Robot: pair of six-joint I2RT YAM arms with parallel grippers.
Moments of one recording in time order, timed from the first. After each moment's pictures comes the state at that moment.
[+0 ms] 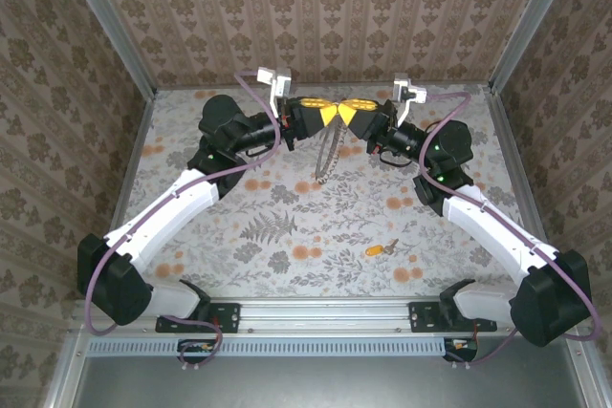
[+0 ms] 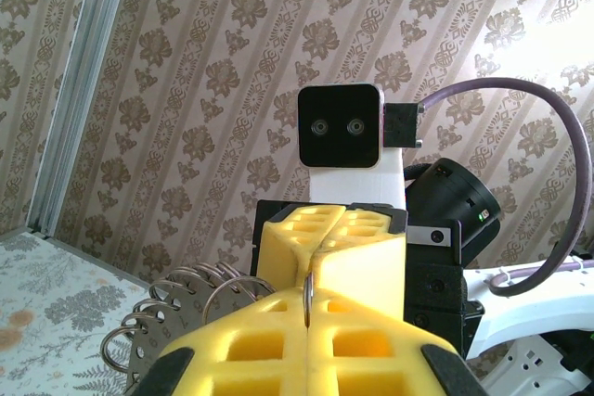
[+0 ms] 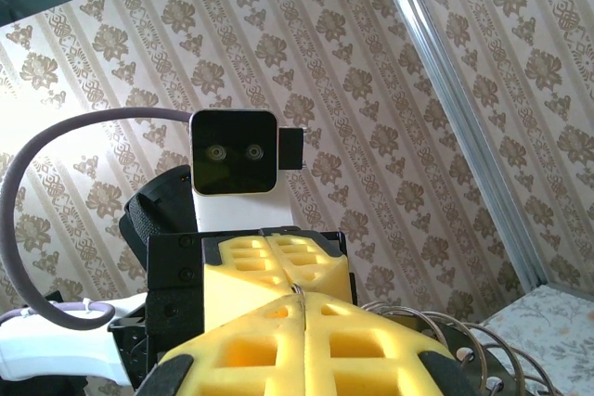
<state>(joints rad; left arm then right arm) -0.66 1.35 1.19 0.46 0.79 -0.62 0.42 1.23 0.93 0.79 -0.66 0.76</state>
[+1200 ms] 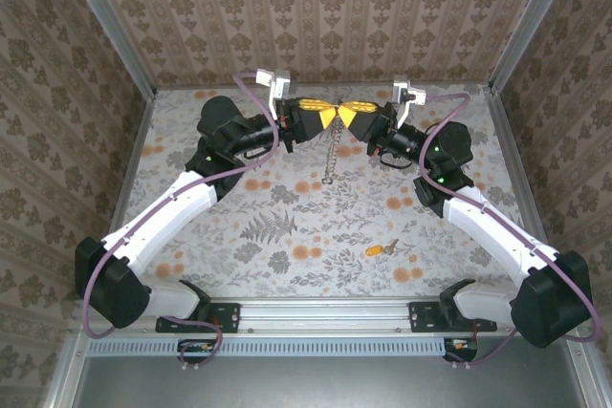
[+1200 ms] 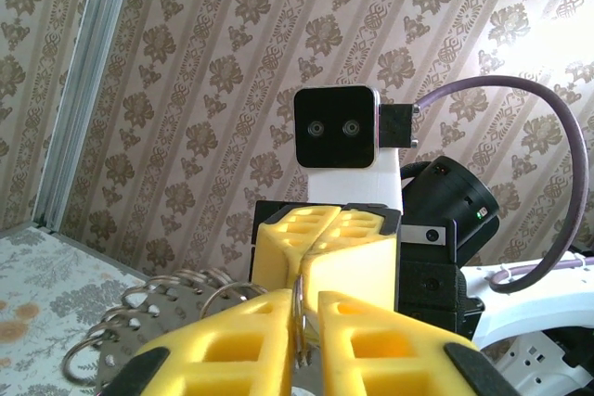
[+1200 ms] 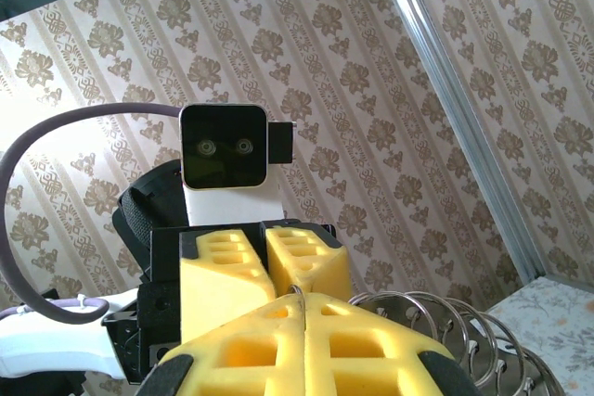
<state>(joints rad) -0.66 1.33 1.18 0.43 0.78 -0.61 0.41 1.22 0.92 0.79 -0.66 0.76</state>
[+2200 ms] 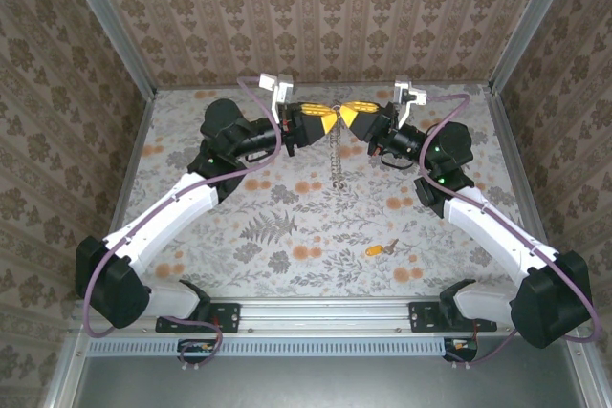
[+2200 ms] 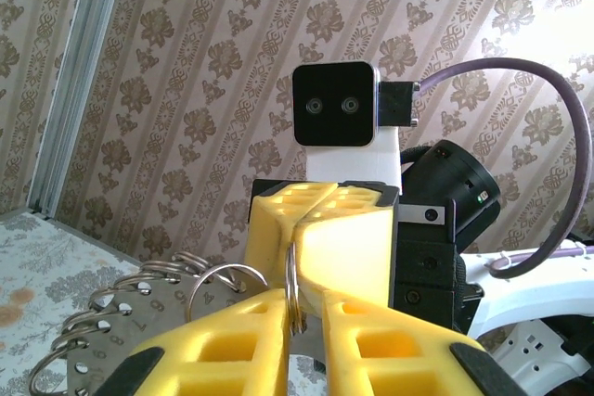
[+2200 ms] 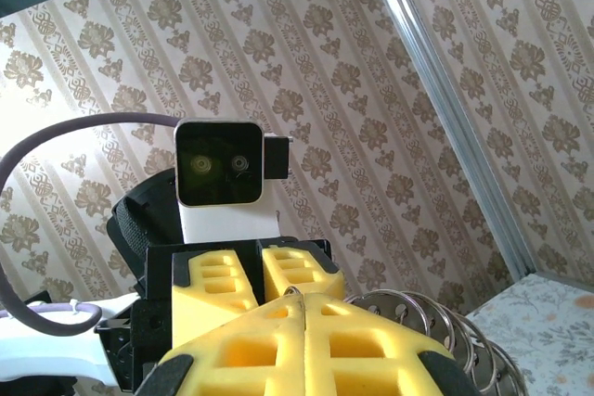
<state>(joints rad) -0.66 1.33 1.15 0.44 0.79 -0.60 0.40 1.22 0.91 0.79 -0.66 0.76</state>
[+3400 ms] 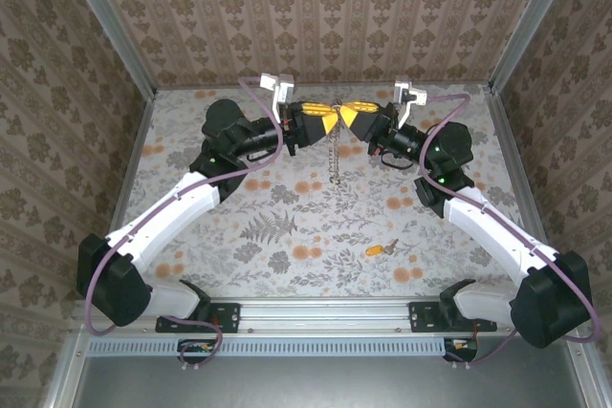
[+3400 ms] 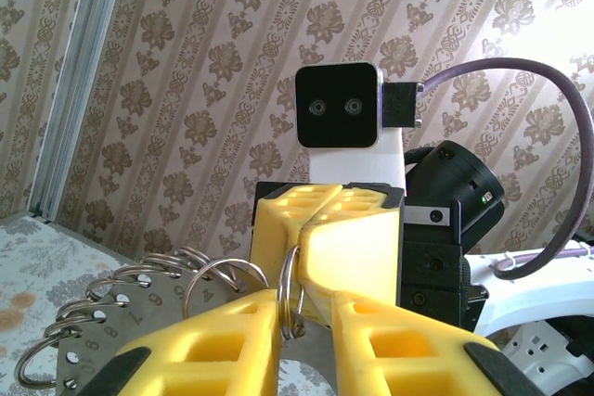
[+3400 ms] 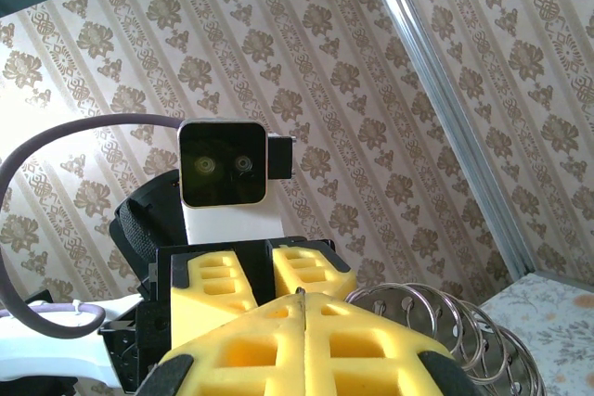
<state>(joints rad) -0.66 1.34 1.15 0.46 0.79 -0.60 0.40 1.22 0.91 0.79 -0.66 0.76</state>
